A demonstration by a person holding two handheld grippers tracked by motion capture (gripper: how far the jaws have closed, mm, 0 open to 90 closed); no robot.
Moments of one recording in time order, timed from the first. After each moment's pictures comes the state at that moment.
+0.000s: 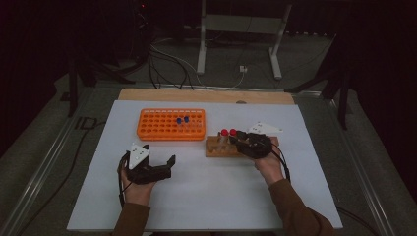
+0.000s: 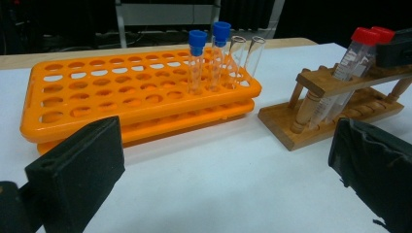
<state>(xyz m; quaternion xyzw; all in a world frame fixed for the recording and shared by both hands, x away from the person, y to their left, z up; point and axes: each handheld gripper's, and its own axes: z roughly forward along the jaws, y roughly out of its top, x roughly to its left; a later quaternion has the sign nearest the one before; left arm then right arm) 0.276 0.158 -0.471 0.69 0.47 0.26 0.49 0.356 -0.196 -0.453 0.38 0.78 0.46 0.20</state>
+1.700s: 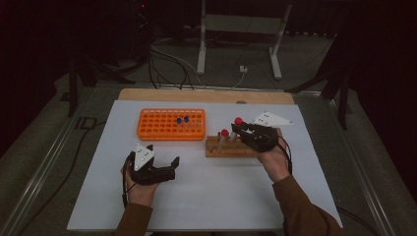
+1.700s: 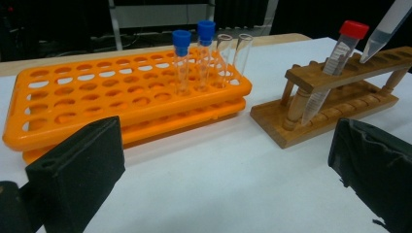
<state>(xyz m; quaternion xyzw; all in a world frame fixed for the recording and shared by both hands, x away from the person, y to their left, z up) 0.274 0.147 -0.470 0.70 0.45 0.26 0.49 0.341 -0.193 -0.392 0.34 0.76 0.50 0.23</state>
